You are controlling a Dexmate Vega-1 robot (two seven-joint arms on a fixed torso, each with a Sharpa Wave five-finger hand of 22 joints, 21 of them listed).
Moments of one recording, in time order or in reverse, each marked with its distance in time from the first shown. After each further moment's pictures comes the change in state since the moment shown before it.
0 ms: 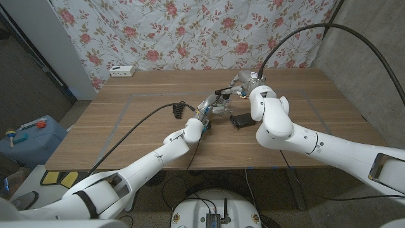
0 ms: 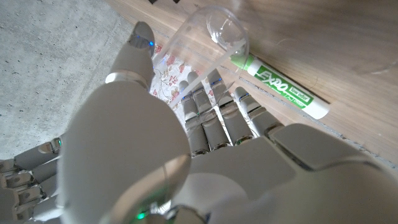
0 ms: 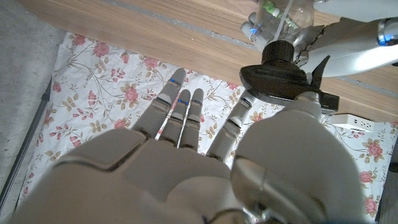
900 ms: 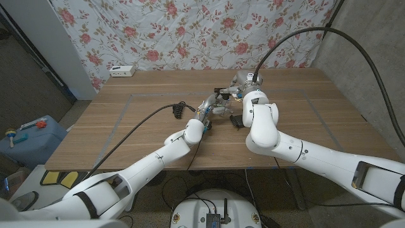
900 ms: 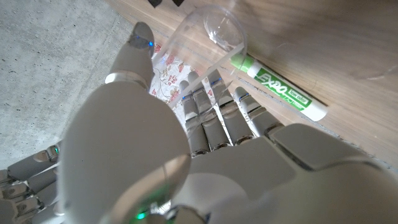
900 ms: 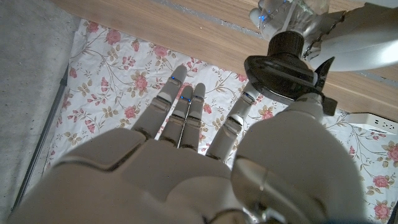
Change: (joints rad) left arm 0.009 -0.003 0.002 -0.011 0.001 0.012 0.012; left_hand 0.000 0.000 0.000 0.000 0.000 0.000 0.000 -0.002 0.003 -0.004 0.000 -0.001 0.005 0.000 0.000 0.000 0.000 0.000 0.000 0.000 0.000; right arm -0.085 0.118 0.027 0.098 -0.255 0.010 0.049; right_hand -0.009 0.005 -0.021 0.007 -0.006 0.111 0.025 0.041 0.000 0.099 -0.010 0.000 0.000 0.071 -0.022 0.000 0.000 0.048 -0.005 0.000 0.000
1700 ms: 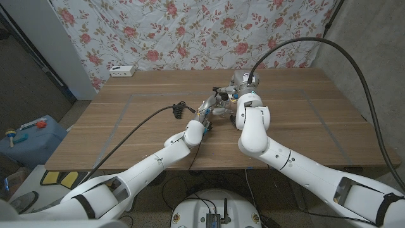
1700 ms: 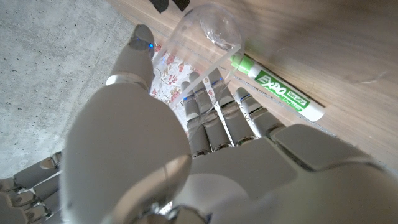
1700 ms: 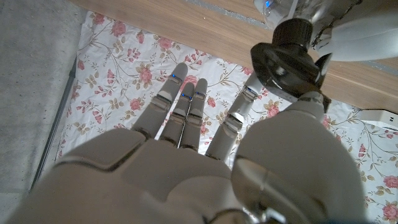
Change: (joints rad) left arm 0.019 0.008 -0.002 -0.029 0.004 0.010 0.008; left_hand -0.005 -0.005 0.003 -0.003 0.000 0.000 0.000 -0.004 0.000 -0.002 0.001 0.000 0.005 0.000 0.000 0.000 0.000 0.000 0.000 0.000 0.000; right arm -0.155 0.158 0.160 0.093 -0.250 0.145 0.050; right_hand -0.010 0.011 -0.007 -0.001 -0.004 0.127 0.053 0.110 0.003 0.054 -0.008 0.000 0.000 0.038 -0.012 0.008 0.002 0.021 -0.004 0.000 0.005
